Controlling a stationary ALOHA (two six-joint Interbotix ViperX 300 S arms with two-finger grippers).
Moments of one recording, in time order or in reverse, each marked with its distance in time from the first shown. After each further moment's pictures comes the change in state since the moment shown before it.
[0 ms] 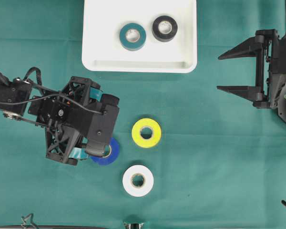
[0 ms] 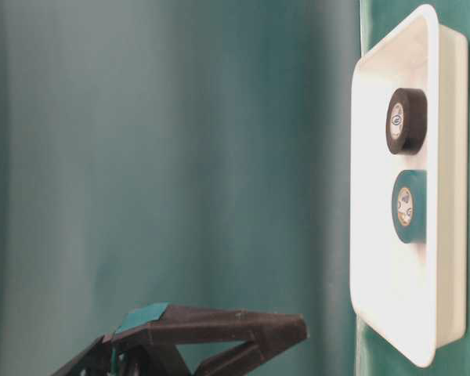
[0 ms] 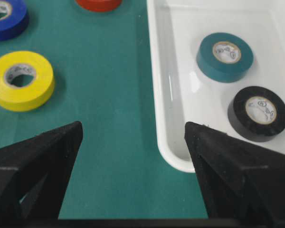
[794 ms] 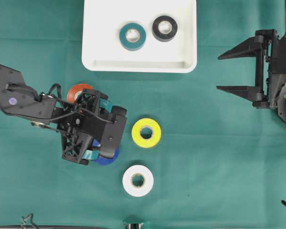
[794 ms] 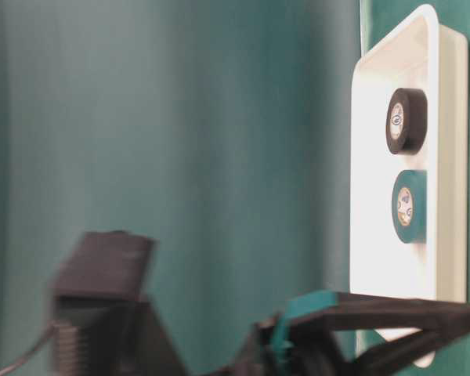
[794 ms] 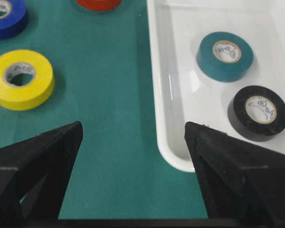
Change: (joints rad) left arm 0.002 0.164 0.138 -0.002 -0.265 0.006; right arm 0.000 0.005 -0.002 -0.002 -0.002 0.000
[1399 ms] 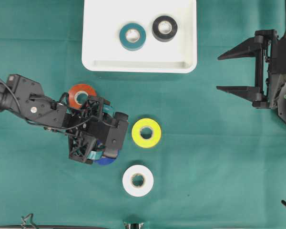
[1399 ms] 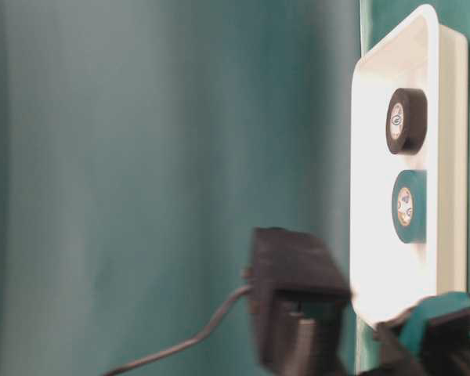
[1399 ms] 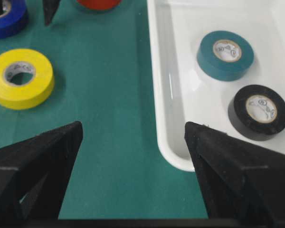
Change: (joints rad) left arm 0.000 0.160 0.066 0.000 -0.198 0.000; right arm 0.000 0.003 0.002 0.000 0.000 0.000
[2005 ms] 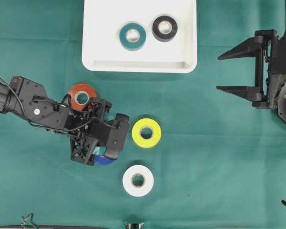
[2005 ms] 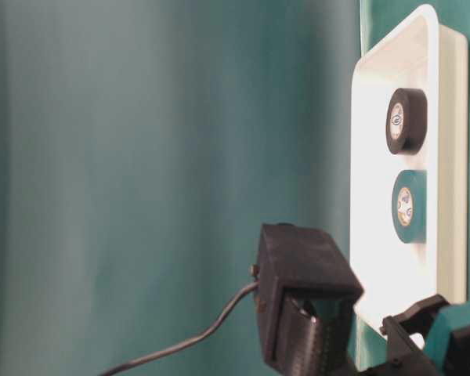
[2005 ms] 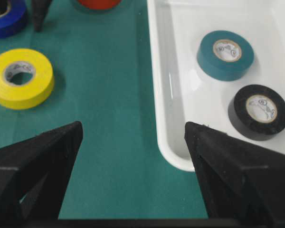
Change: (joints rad) left arm -0.002 0.020 -0.012 0.000 -0.002 0.003; right arm 0.000 0.003 -0.002 0.000 0.002 0.000
